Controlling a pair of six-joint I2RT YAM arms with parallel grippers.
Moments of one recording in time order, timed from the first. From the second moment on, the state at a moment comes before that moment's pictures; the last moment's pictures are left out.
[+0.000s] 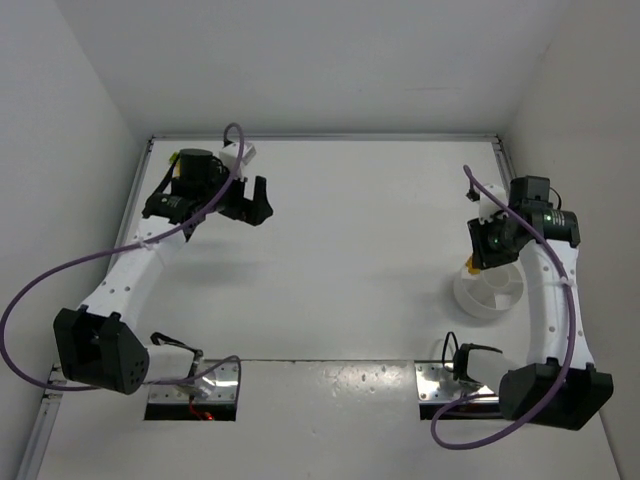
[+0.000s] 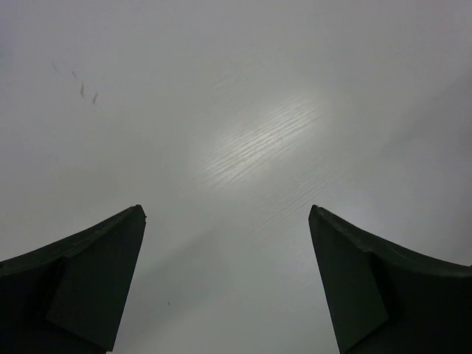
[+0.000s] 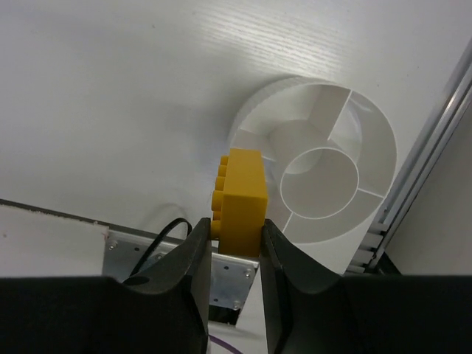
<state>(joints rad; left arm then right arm) -0.23 1.29 1.17 -0.50 0.35 0.05 -0.18 1.13 1.18 -1.20 -0.16 -0.43</state>
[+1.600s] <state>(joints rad) -0.01 1.36 1.13 -0.42 0.62 0.02 -0.21 1.27 1.05 -1.00 -0.08 -0.24</state>
